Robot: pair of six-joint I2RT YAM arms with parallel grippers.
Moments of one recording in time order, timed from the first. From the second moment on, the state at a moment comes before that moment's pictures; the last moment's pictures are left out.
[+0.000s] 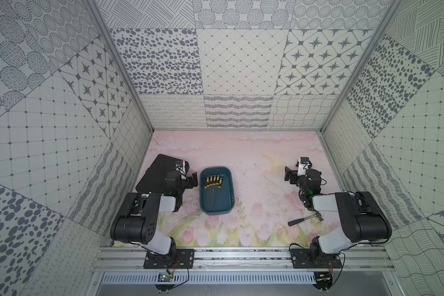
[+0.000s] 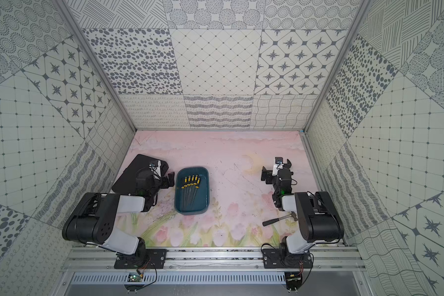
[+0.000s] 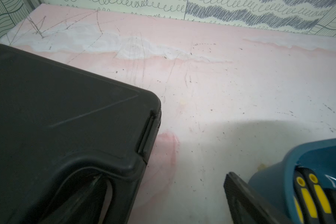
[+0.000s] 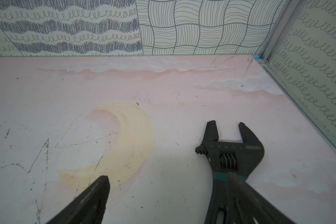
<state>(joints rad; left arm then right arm) -0.02 1.56 0.41 0.68 0.03 -0.08 0.05 1.55 0.39 0.81 0.02 0.01</state>
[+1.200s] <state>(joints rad) -0.02 1.54 0.43 0.64 0.03 -0.08 0.06 1.55 0.39 0.81 0.03 0.01</state>
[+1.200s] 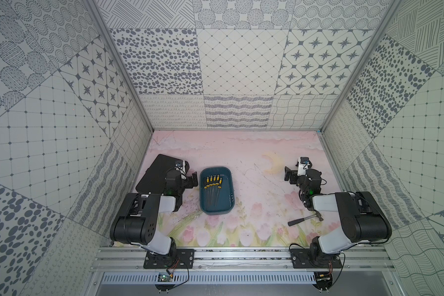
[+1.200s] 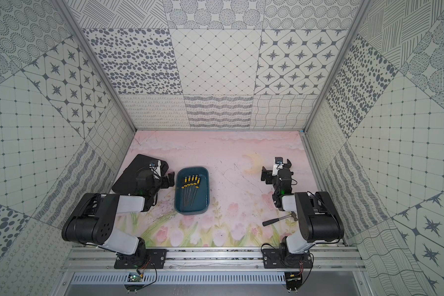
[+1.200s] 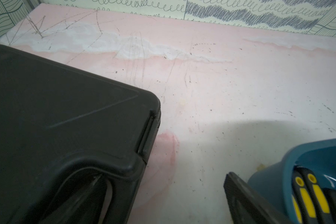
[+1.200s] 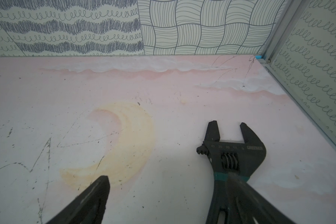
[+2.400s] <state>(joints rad) -0.47 1.27 0.87 -0.30 0.04 -0.30 0.56 1.13 0.88 -0.34 0.05 0.20</state>
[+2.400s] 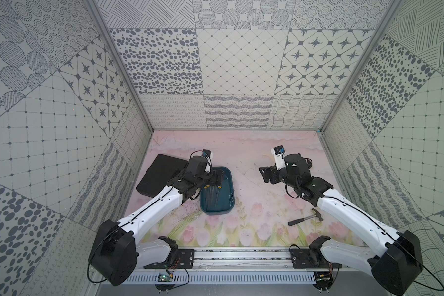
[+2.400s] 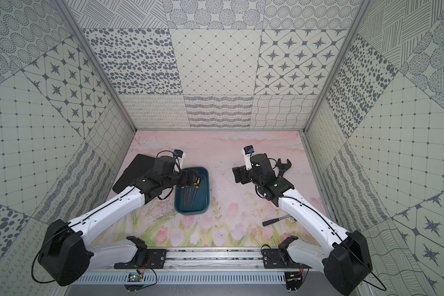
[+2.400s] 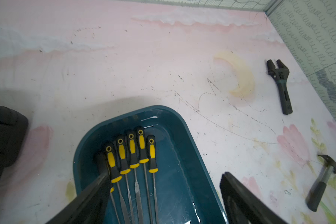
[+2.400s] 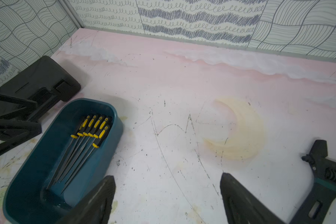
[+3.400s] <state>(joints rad) -0.55 1.78 1.18 -0.51 -0.01 -0.42 0.58 1.05 0.79 -0.47 0.03 0.28</state>
